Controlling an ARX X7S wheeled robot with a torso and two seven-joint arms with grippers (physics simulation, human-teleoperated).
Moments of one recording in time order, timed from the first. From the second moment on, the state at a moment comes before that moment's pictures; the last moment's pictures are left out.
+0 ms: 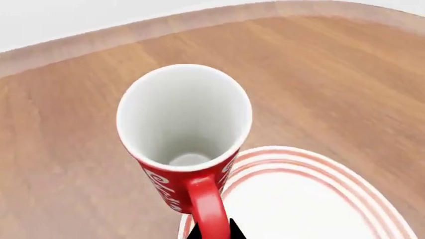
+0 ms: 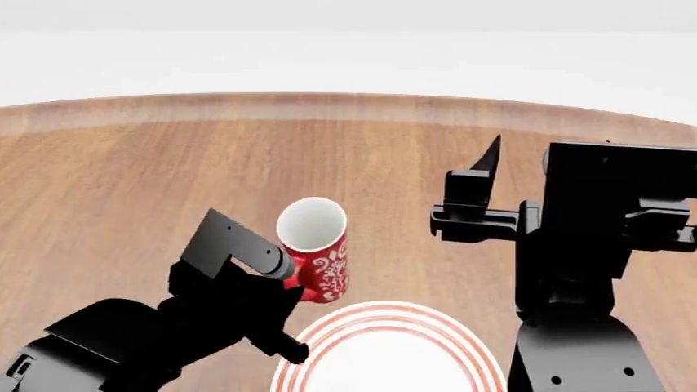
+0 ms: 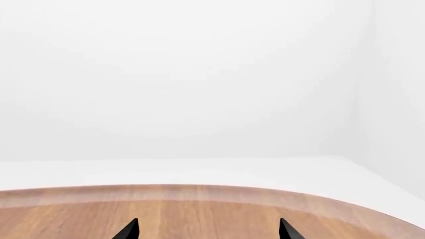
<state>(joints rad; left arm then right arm) -0.88 -0.10 0.51 -0.61 -0.33 -0.59 0.33 0.64 0.25 -0.07 -0.30 0.27 0.82 0.28</state>
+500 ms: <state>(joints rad) -1.12 -0.01 1.30 -1.04 -0.92 -0.25 0.45 0.64 0.26 -0.06 -0.31 0.28 0.82 0.28</state>
